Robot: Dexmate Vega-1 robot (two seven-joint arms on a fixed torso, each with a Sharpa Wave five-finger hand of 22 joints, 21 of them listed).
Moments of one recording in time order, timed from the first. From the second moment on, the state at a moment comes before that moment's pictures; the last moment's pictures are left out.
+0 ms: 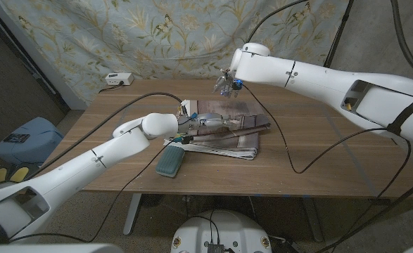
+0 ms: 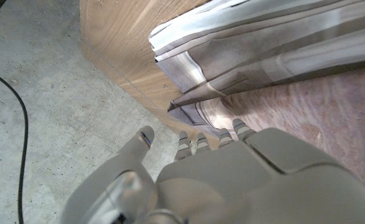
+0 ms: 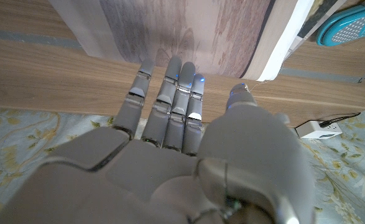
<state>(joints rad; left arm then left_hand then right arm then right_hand) 0.67 0.80 0.72 -1.90 -0.03 0.12 -0.42 0.25 0.18 0.67 0.03 0.21 -0.03 -0.06 0.18 0.17 -0.13 -0.01 0.20 0.18 -0.17 0.15 0.18 0.17 -0.12 0.14 0.20 0.18 0.15 -0.46 -1.29 -1.69 0.18 -1.19 0.18 0.99 0.11 0.05 0.02 0.21 0.69 0.14 0.40 0.28 0.72 0.11 0.64 0.56 0.80 0.01 0.21 0.58 0.63 0.21 0.19 0.17</state>
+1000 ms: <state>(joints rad) 0.59 0.78 0.83 -1.83 0.00 0.32 -0.48 0.25 0.17 0.66 0.02 0.21 -0.04 -0.06 0.18 0.17 -0.13 -0.01 0.20 0.18 -0.16 0.15 0.18 0.17 -0.11 0.14 0.20 0.18 -0.04 -0.60 -1.11 -1.81 0.04 -0.98 0.11 0.92 0.13 0.05 0.05 0.21 0.68 0.08 0.37 0.27 0.67 0.07 0.59 0.51 0.73 -0.01 0.20 0.57 0.60 0.17 0.19 0.17</state>
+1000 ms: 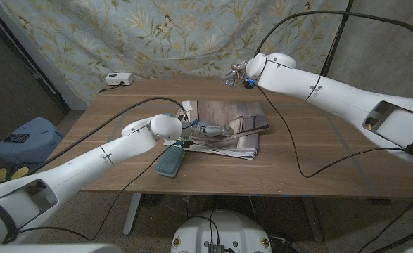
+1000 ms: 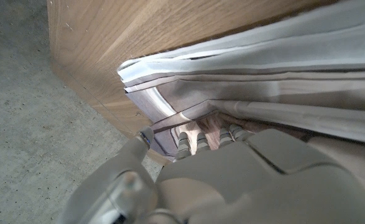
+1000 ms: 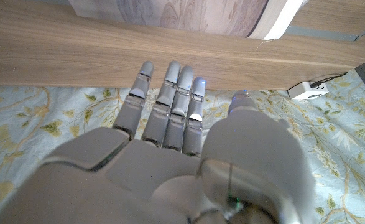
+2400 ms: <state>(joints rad) 0.52 0.75 0.83 -1.55 0.09 -0.19 -0.65 0.26 0.15 0.64 -0.02 0.21 0.08 -0.10 0.20 0.17 -0.05 -0.05 0.21 0.18 -0.12 0.10 0.18 0.17 -0.07 0.09 0.22 0.18 -0.15 -0.67 -1.09 -1.92 -0.17 -0.96 0.14 0.82 0.12 0.03 0.07 0.20 0.59 0.00 0.27 0.22 0.51 0.02 0.43 0.41 0.60 0.01 0.18 0.50 0.57 0.13 0.19 0.17</state>
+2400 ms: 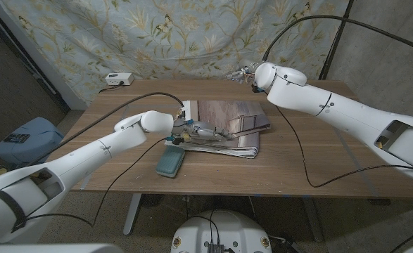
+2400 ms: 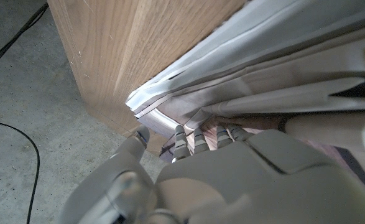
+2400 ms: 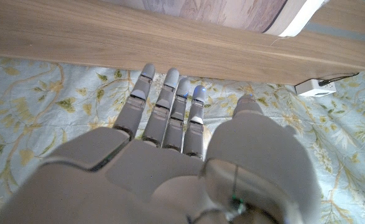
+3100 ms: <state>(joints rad) 0.50 0.72 0.82 -1.48 0.08 -0.22 -0.66 0.26 0.15 0.63 -0.03 0.21 0.08 -0.10 0.20 0.17 -0.05 -0.05 0.21 0.18 -0.12 0.11 0.18 0.17 -0.06 0.09 0.22 0.18 -0.16 -0.56 -1.21 -1.73 -0.41 -0.83 0.21 0.47 0.17 -0.04 0.19 0.23 0.54 -0.06 0.20 0.19 0.44 0.01 0.27 0.28 0.39 0.07 0.18 0.41 0.43 0.11 0.18 0.18</state>
